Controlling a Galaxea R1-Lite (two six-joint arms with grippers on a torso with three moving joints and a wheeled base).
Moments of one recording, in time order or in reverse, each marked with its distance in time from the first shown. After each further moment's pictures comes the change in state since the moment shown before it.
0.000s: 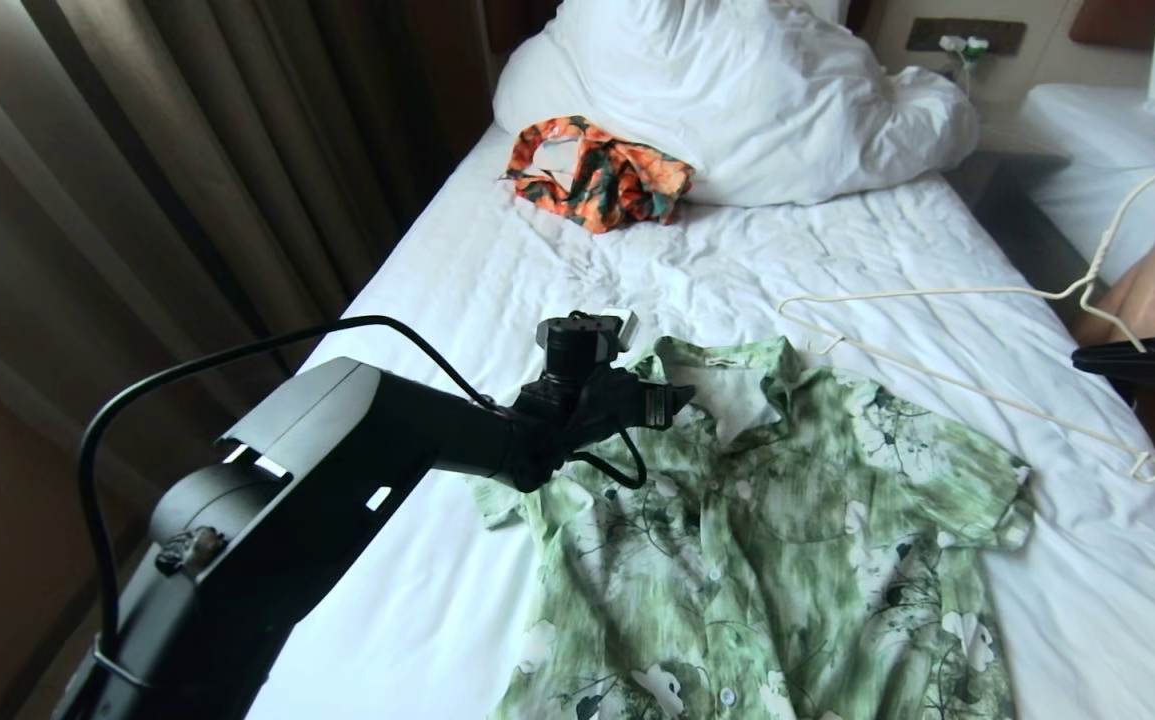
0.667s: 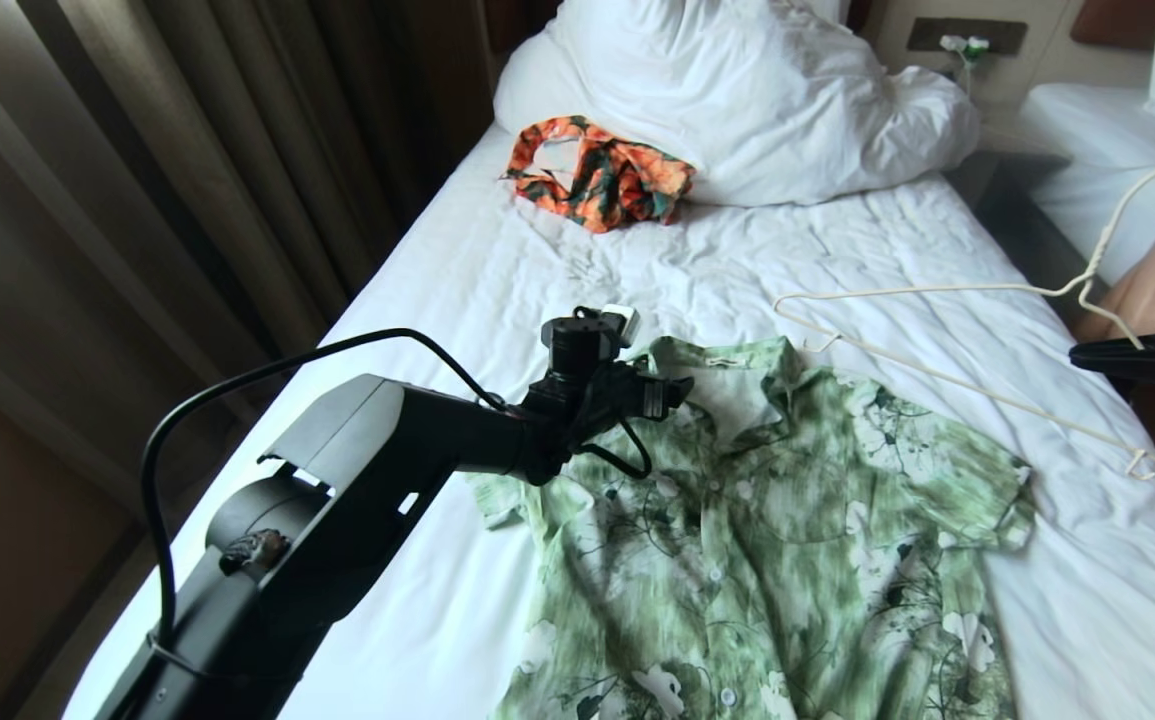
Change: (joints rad) left arm 0.021 0.092 -0.148 0.010 0.056 0.084; right arm 0.003 -0.005 0.003 0.000 0.016 -0.004
